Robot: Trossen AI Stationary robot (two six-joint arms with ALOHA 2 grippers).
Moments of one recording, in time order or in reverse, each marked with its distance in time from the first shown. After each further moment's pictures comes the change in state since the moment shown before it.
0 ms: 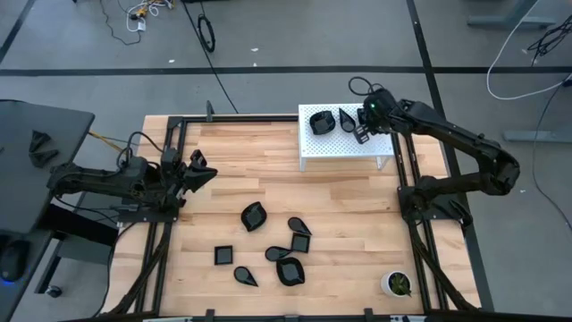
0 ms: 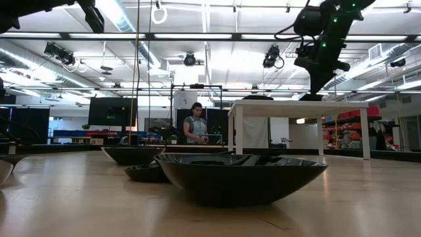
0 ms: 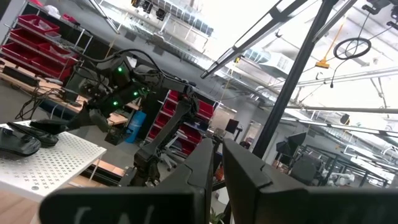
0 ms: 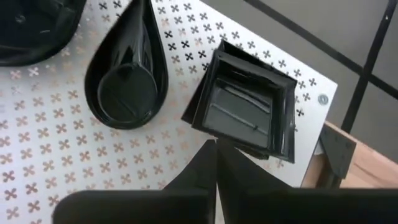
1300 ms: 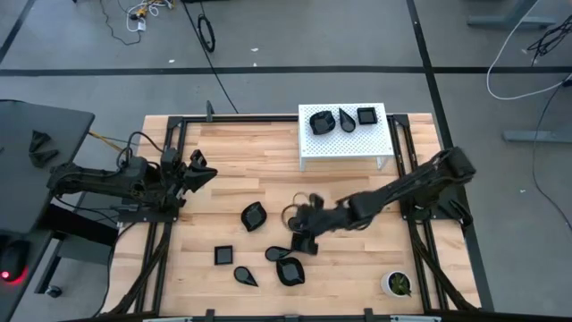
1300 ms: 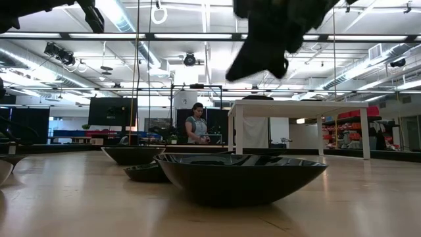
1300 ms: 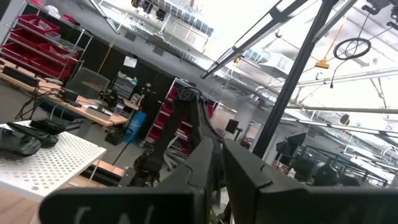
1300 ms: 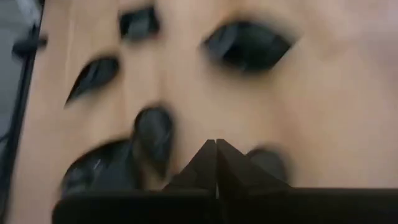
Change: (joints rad) left arm 0.000 0.000 0.000 0.000 0.000 0.000; right arm 1.059 0.507 0.052 0.698 -0.064 0.297
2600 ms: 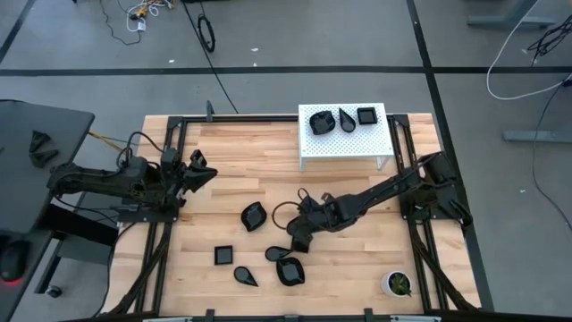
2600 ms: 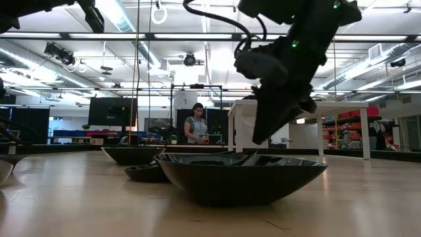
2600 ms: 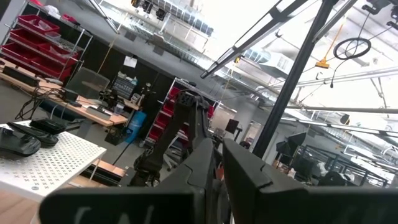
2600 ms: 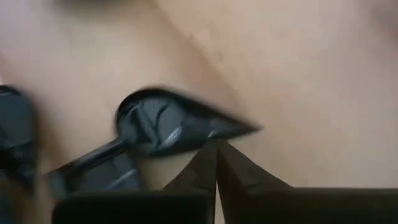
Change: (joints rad) left arm 0.000 0.000 0.000 0.000 0.000 0.000; right arm -0.040 0.144 0.043 -0.275 0.089 0.403
